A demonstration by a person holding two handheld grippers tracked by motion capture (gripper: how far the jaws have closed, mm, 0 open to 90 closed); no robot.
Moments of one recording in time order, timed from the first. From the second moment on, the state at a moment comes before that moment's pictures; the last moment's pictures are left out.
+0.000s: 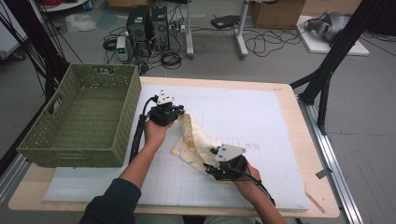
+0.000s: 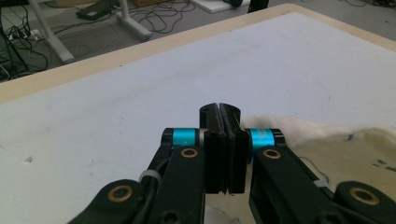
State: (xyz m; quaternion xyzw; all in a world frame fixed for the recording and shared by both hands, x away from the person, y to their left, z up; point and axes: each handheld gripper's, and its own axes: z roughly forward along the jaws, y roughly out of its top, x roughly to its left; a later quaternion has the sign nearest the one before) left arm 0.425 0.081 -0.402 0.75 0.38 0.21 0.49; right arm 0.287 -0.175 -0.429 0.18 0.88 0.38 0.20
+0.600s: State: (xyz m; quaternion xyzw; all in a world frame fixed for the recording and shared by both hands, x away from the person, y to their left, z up) left arm 0.426 0.081 -0.406 0.76 0.38 0.21 0.48; right arm 0.315 -0.221 -0.413 0.28 0.84 0.42 0.19
